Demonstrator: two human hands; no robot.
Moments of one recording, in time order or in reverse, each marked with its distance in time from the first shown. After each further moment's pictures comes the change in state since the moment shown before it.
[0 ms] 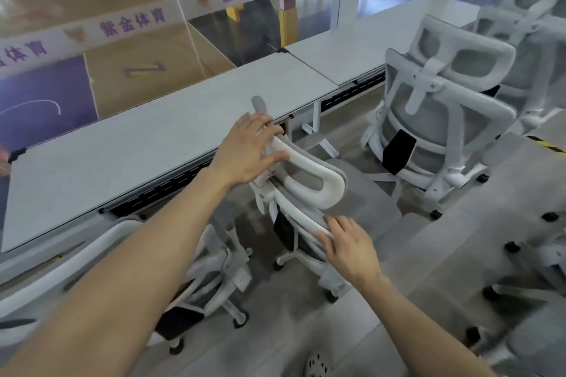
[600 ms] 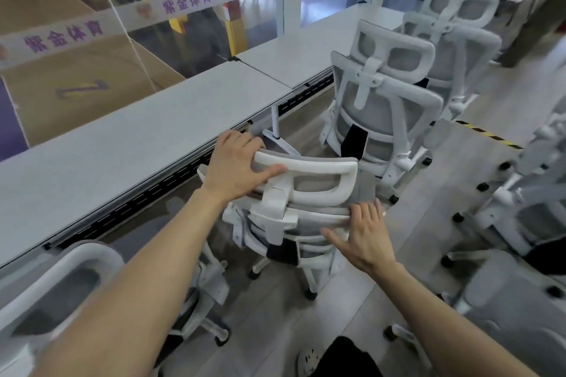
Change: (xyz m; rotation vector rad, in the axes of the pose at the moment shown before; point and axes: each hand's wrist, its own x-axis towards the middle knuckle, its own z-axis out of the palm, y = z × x) left_hand 0.003 0.054 0.028 -0.094 0.286 0.097; right_hand -0.034 0.058 -0.060 -0.240 0.063 0.227
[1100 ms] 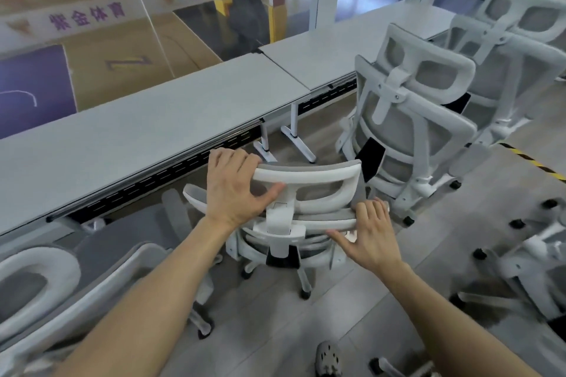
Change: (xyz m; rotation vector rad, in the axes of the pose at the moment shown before) left_hand 0.009 0.050 0.054 0.147 0.286 -0.174; right_hand 0.098 0.087 0.022 0.125 0.075 -0.249
